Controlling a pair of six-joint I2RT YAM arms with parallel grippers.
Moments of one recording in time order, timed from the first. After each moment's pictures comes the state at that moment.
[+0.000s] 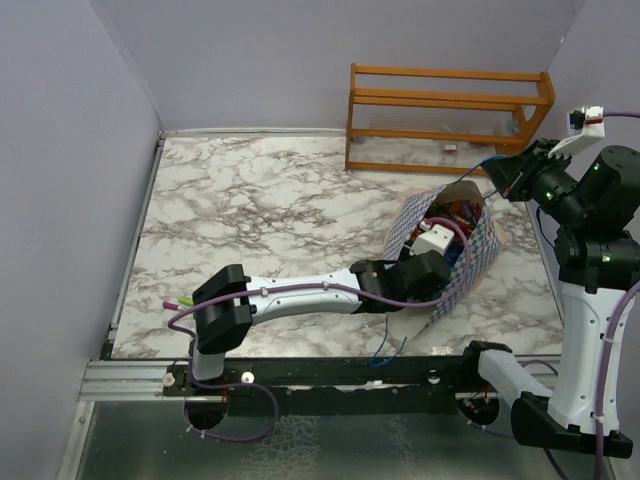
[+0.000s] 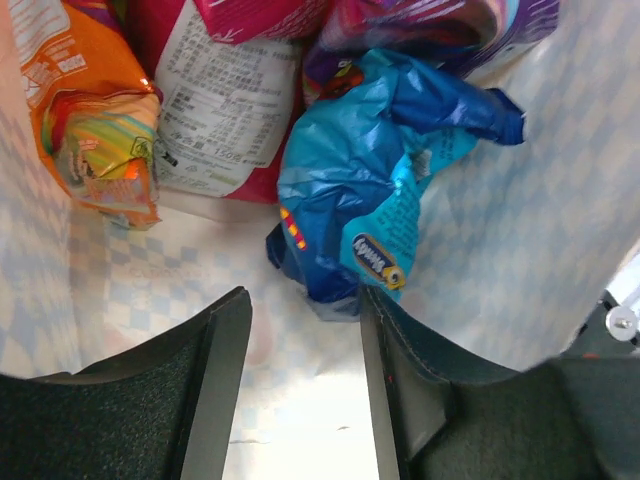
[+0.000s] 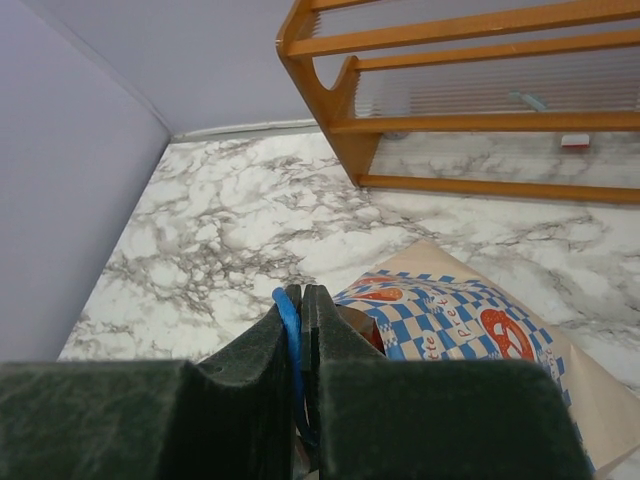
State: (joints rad) left arm -1.31 1.87 1.54 -0.33 -0.45 -0.53; right arm -0.14 0.97 1.52 -0.69 -0.50 0.32
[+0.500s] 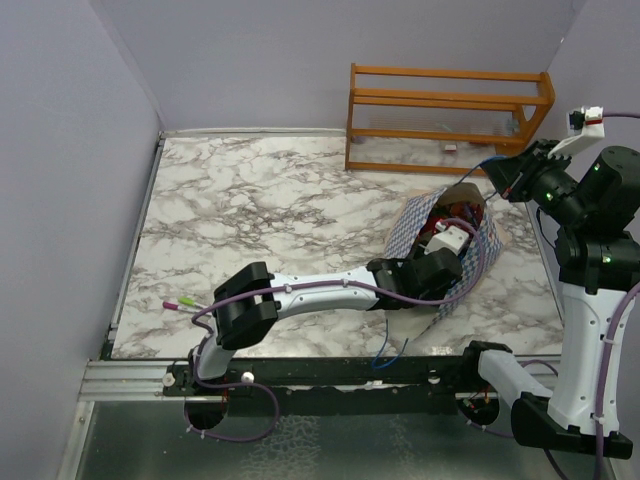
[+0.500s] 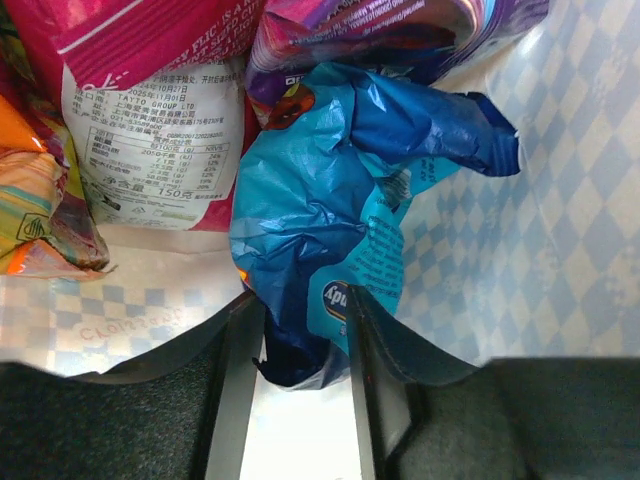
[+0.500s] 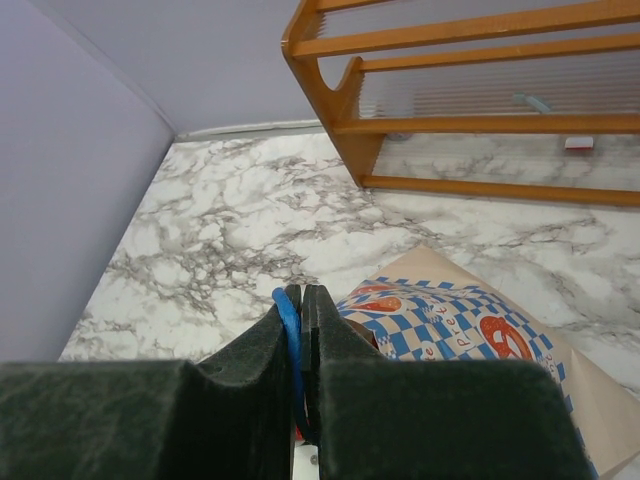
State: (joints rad) left arm -1.30 1.99 1.64 -0.29 -0.40 -0.49; right arm -0.14 0.97 1.52 -0.70 -0.50 0.32
